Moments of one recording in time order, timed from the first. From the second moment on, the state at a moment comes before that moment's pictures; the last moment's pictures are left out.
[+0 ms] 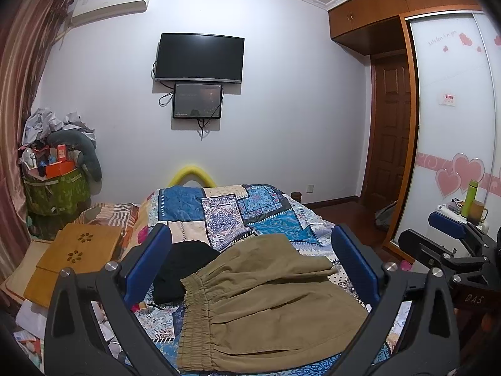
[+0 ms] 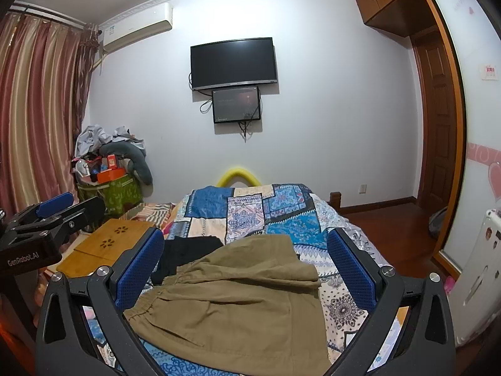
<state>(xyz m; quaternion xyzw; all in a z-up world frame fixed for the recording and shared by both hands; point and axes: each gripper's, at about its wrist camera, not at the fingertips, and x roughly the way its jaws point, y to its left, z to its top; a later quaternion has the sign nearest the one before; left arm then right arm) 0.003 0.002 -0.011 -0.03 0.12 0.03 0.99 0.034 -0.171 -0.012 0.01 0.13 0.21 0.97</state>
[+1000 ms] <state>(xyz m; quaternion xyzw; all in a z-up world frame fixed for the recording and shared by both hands) 0.006 0.003 -0.008 -0.03 0.12 0.03 0.99 0.036 -0.171 -0.011 0.01 0.13 0.21 0.97</state>
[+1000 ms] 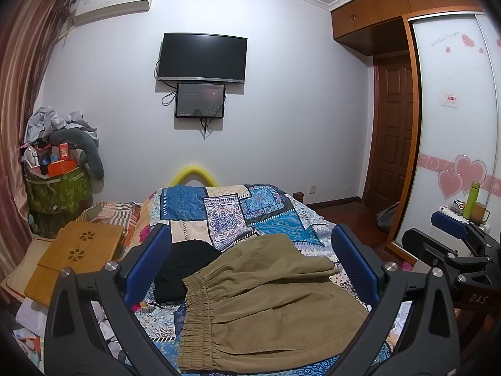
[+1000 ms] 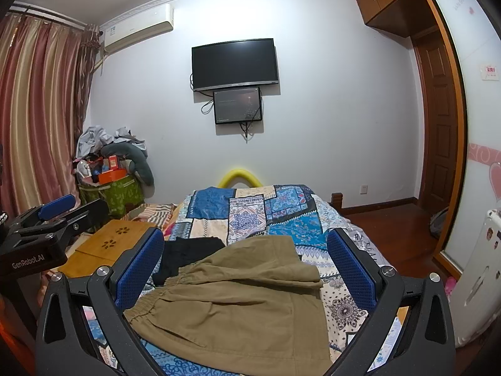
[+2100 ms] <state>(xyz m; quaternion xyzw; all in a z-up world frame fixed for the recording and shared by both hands) 0.038 0.010 -0.020 -0.03 0.15 0.02 0.99 0.054 -0.169 -0.018 0.01 0.15 0.20 0.97</state>
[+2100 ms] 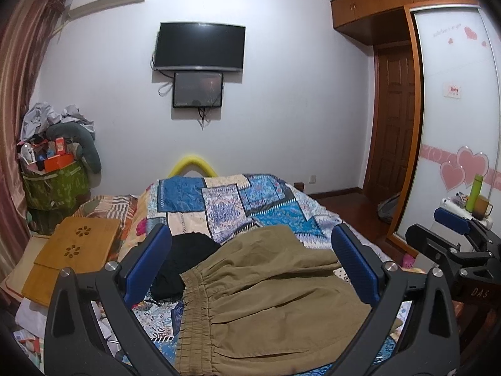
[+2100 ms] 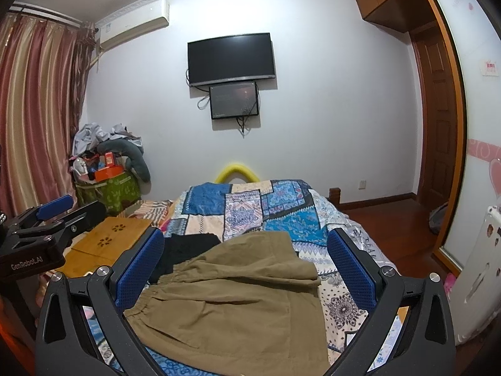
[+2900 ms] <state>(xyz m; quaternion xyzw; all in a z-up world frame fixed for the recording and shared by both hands) 0.233 0.105 -0.177 -0.02 0.45 0.04 0.89 0.211 -0.229 -0.162 0.02 0.42 0.19 0.89</state>
